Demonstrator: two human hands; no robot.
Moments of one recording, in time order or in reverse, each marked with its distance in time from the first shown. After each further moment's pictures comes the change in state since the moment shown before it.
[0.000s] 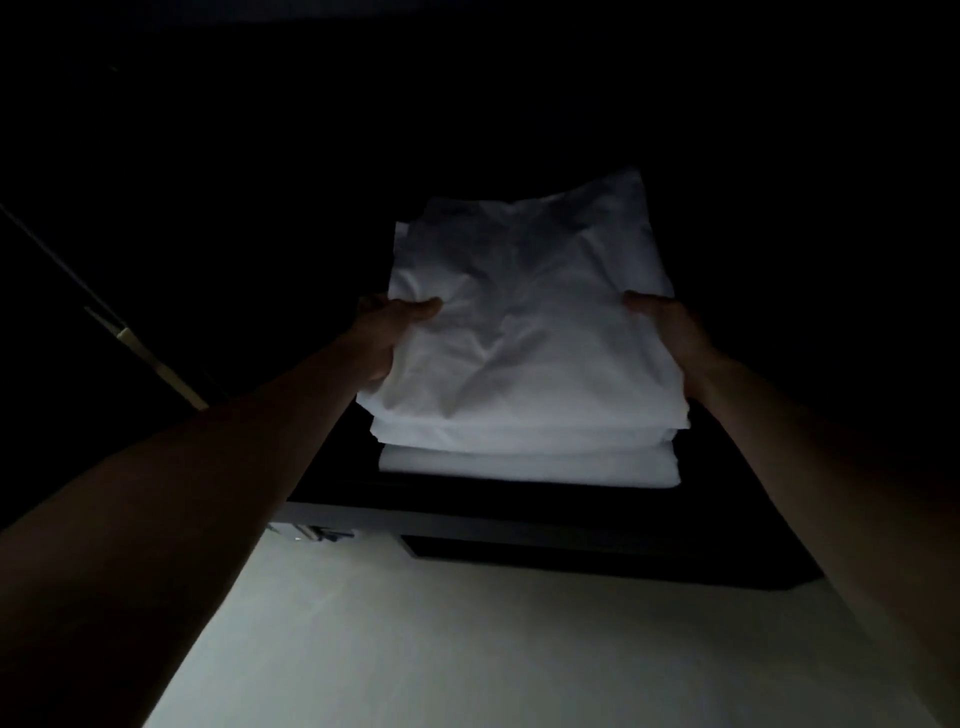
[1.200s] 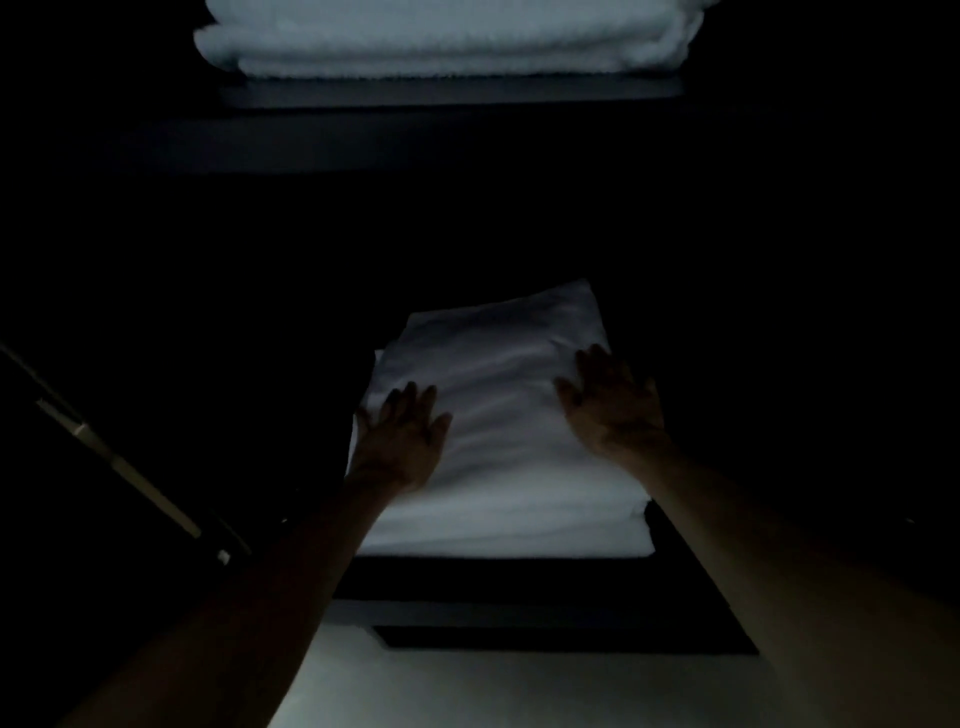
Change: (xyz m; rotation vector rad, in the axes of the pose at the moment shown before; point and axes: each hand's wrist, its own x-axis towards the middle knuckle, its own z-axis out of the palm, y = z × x) left_hand 0.001 -0.059 0.023 1.387 -0.128 0.327; right_hand 0.006 0.011 0.024 -1.465 0.176 -0.329
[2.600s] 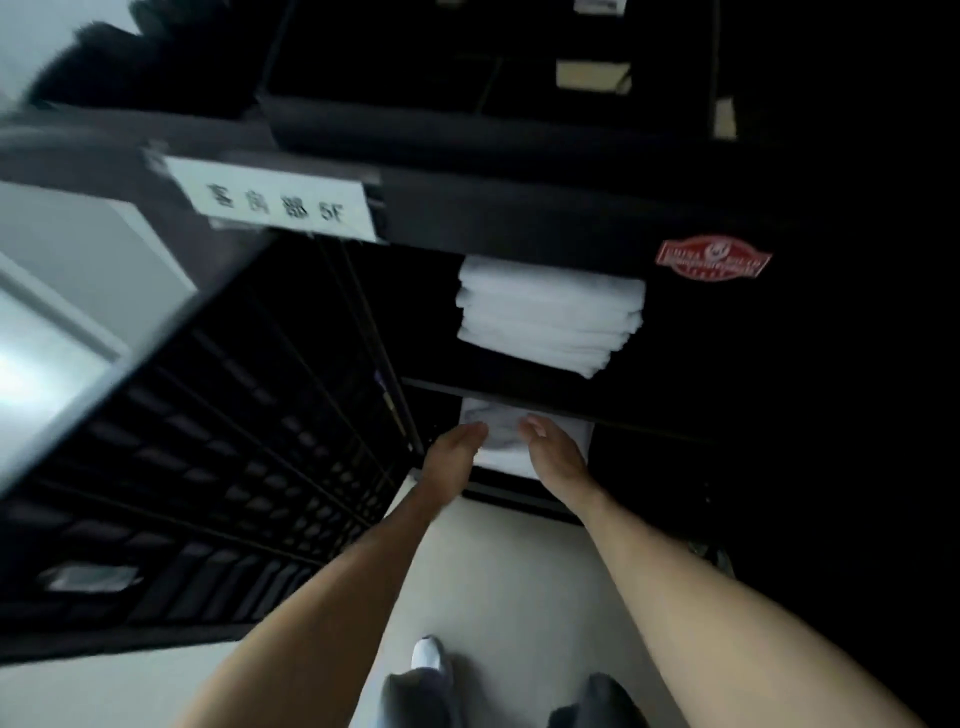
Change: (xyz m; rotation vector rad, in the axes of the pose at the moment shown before) left_hand -0.317 0.112 -0.462 -1.264 -0.121 -0.521; right_hand -0.253 -0.134 -0.433 0.920 -0.531 0.122
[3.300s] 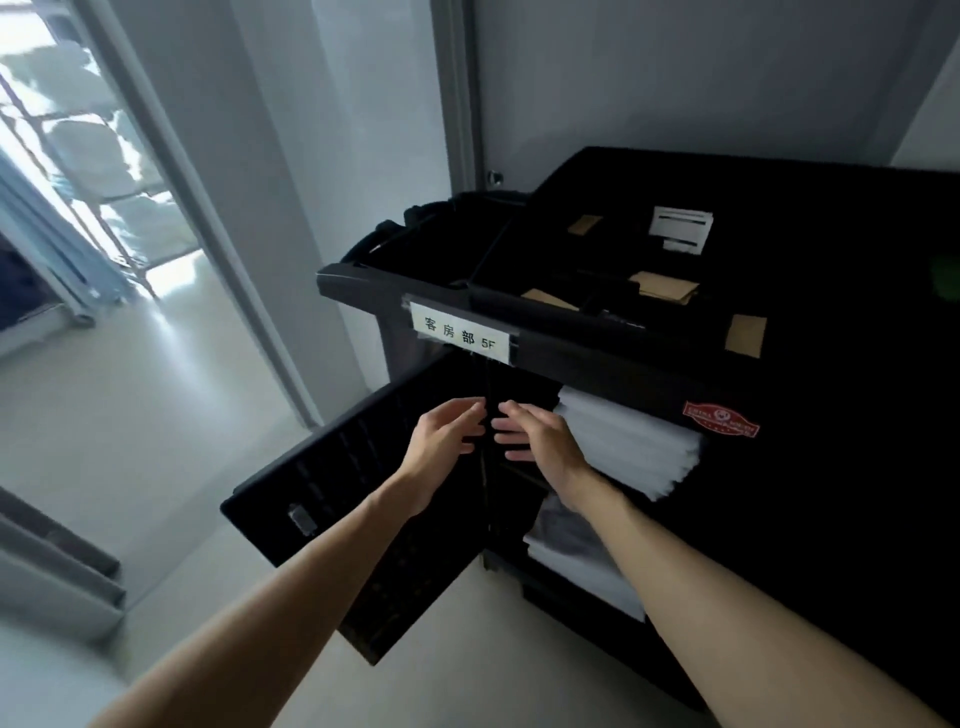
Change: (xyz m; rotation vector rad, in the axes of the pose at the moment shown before) left_hand -0.184 0.159 -0.097 -0.117 0.333 0.370; right_hand -0.153 -0.208 -0.025 0.230 -0.394 -0.407
